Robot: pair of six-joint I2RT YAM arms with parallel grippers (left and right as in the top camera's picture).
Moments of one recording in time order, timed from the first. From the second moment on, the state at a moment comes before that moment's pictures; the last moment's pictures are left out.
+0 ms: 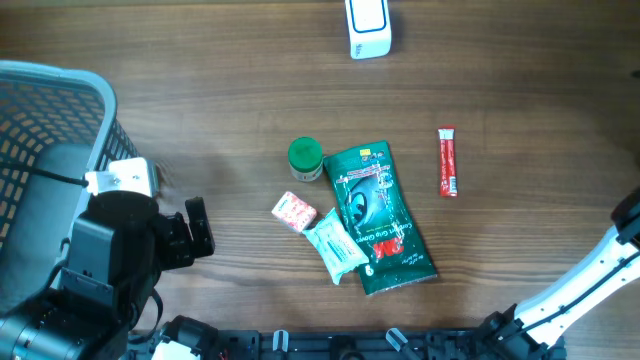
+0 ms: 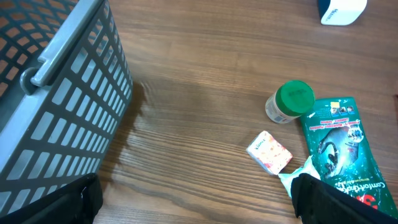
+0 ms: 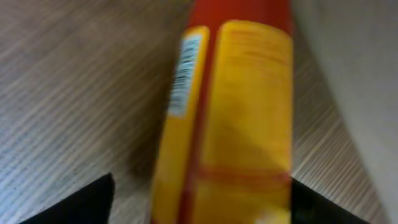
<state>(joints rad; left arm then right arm) -0.36 0.84 1.39 -1.41 -0.31 -0.41 -0.78 2.43 2.05 -0.88 0.35 -0.19</state>
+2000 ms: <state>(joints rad) -0.36 0.84 1.39 -1.41 -0.31 -0.41 -0.07 1.91 1.11 -0.53 -0.28 0.09</state>
